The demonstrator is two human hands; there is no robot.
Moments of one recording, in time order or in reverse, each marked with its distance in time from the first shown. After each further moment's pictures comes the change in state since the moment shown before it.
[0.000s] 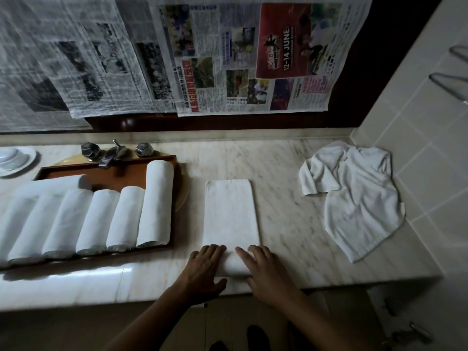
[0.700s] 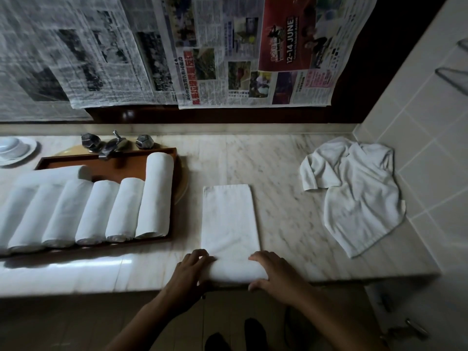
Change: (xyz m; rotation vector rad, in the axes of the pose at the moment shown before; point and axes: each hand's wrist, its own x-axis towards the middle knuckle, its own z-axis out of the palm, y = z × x) left_hand -0.041 -0.013 0.012 -0.282 0.058 -0.071; right_hand -0.023 0.028 -0.004 0.394 -0.054 0.065
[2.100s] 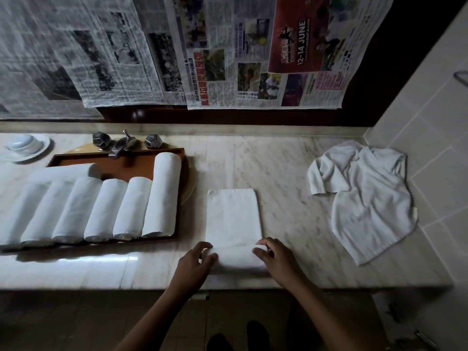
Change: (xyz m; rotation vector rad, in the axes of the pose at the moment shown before) left_hand 0.017 0.038 -0.022 -0.375 0.174 -0.502; right_hand 0.041 0.005 0.002 0.367 0.255 0.160
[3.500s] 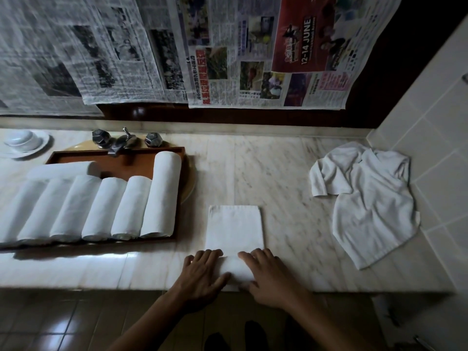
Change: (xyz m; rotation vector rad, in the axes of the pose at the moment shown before) left_hand 0.001 -0.010 0.010 0.565 -0.198 0.382; right_hand -0.024 -0.030 0.004 -0.713 -0.318 -0.306
